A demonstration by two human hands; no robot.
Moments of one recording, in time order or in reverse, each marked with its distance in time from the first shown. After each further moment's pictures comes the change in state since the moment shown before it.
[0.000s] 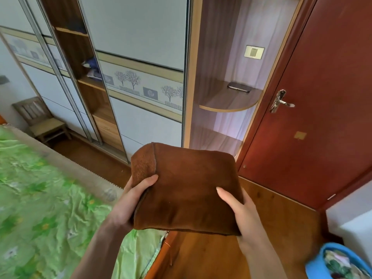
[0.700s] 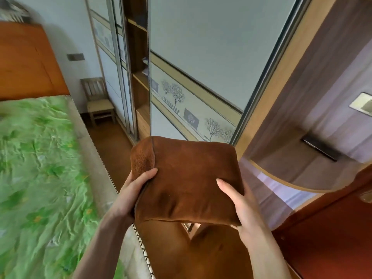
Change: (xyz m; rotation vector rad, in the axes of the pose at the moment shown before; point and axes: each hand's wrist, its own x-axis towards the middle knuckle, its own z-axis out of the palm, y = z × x) left_hand 0.258 0.093 0.013 -0.277 0.383 0.158; right_hand 0.318 -0.161 0.135 -0.226 -0.402 -0.093
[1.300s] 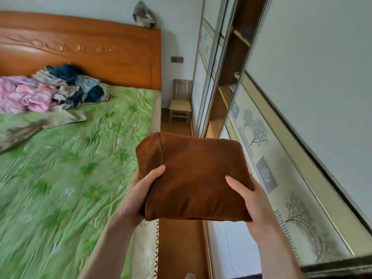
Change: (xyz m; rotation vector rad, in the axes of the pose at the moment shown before) left_hand 0.122 0.078 -0.040 -0.188 0.390 0.235; right_hand 0.238 -0.078 0.154 -0.073 -0.582 0.017
